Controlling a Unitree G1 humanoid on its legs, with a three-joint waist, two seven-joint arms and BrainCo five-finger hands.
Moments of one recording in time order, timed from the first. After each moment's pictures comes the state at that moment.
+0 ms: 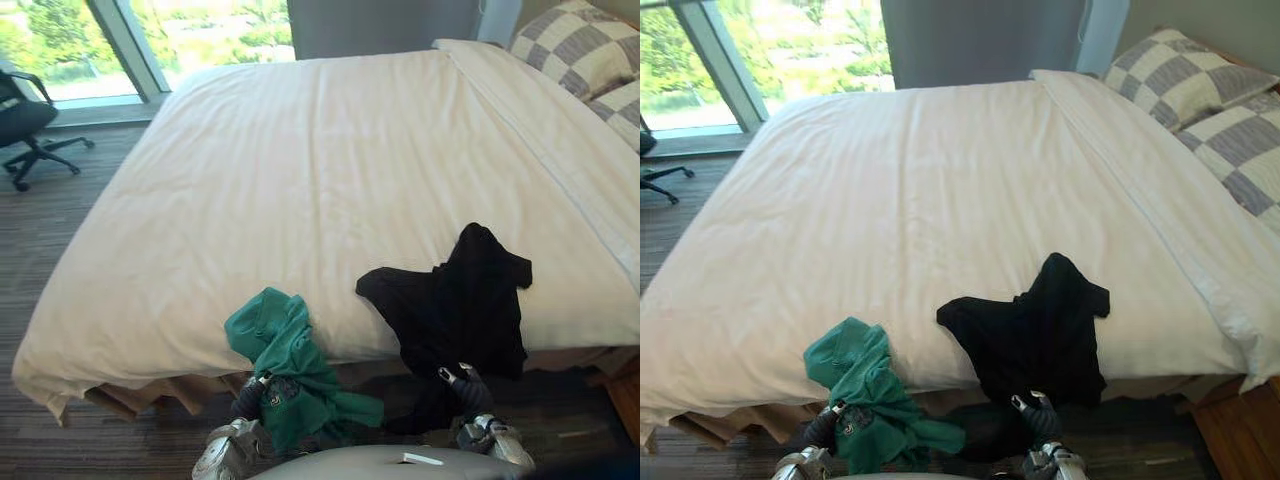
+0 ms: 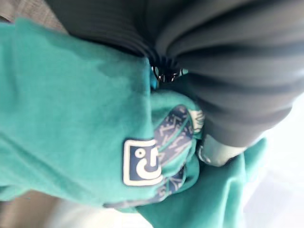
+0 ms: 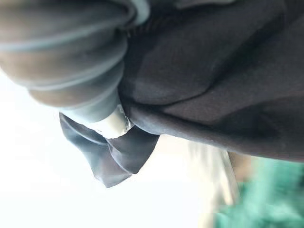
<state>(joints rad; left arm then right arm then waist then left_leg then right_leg) 0.25 0.07 0.17 0.67 -0.58 -0.08 -0.38 0.33 -0.04 -0.10 0.62 0.34 -0.28 0.48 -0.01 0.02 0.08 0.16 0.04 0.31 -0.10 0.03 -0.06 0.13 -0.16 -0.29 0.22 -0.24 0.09</state>
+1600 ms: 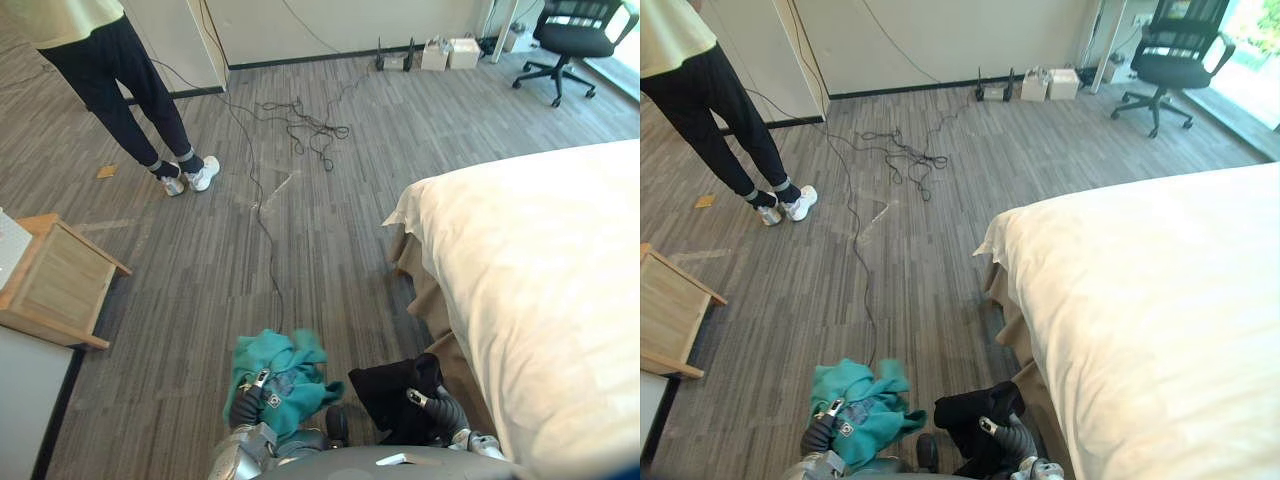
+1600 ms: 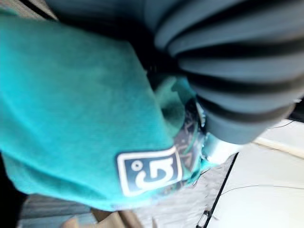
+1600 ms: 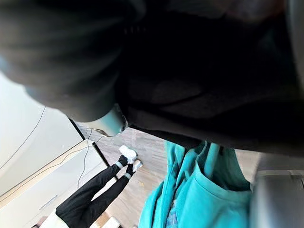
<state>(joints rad) 0.34 0.07 -0.08 0.58 -0.67 -0.24 -0.13 0.36 -0.07 0.09 0.56 0.33 -0.22 0.40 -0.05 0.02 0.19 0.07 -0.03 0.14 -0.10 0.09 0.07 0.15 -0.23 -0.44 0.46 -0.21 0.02</state>
